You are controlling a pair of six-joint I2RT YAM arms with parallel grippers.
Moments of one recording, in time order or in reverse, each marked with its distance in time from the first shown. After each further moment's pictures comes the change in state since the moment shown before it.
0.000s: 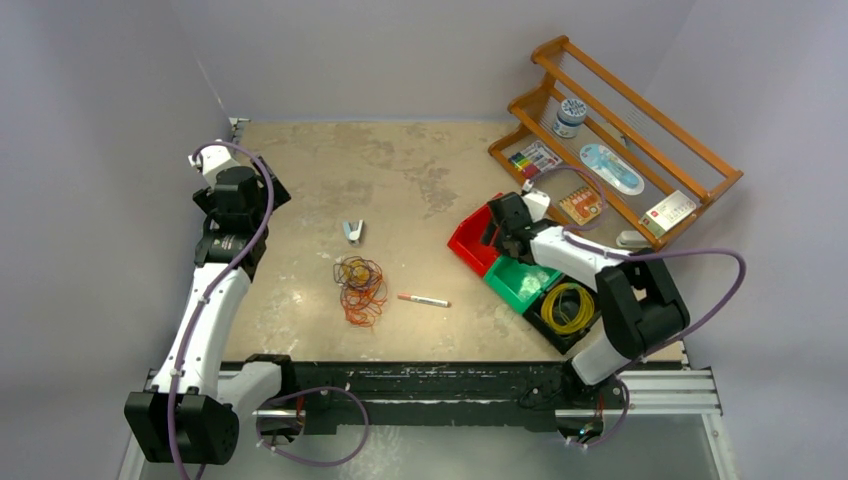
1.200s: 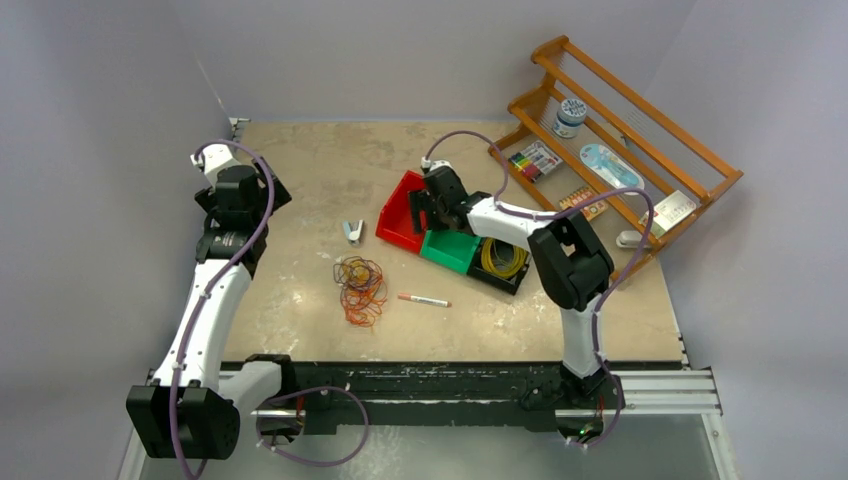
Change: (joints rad) left arm 0.011 0.024 0.000 -0.004 0.023 0.000; right arm 0.198 0.447 0.504 0.113 -0.279 -0.446
